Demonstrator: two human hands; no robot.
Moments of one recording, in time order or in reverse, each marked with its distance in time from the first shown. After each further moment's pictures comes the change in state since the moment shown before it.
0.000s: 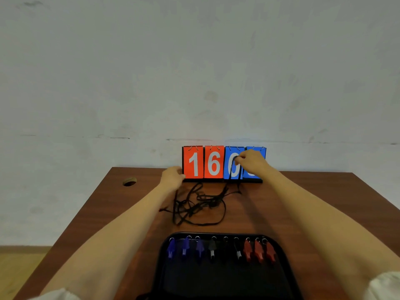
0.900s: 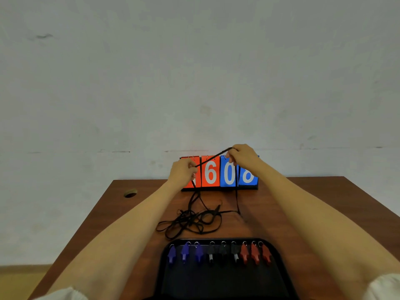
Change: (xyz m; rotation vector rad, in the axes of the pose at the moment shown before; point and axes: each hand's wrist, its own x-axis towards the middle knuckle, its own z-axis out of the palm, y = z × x) left_hand -0.017 0.055 -0.008 -0.097 0.076 0.272; right_hand -0.030 -0.035 -0.036 0.388 0.077 -0.091
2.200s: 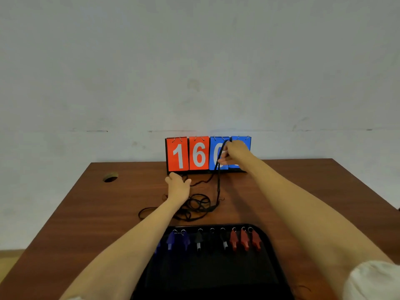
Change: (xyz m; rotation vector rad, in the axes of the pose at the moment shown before) left_hand -0.012 -0.070 0.093 -0.101 0.077 -0.352; right_hand 0.022 0.045 0.028 0.445 0.008 0.446
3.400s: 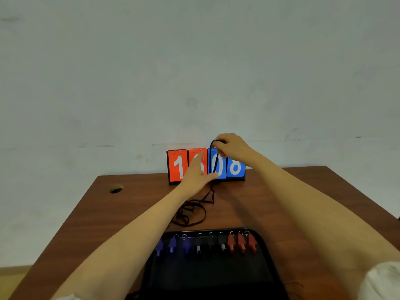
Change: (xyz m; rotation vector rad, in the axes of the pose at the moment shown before) left_hand -0.048 0.085 -0.027 0.013 -0.321 0.456; right_hand -0.062 -0.048 -0.022 -0.570 -0.084 -0.540
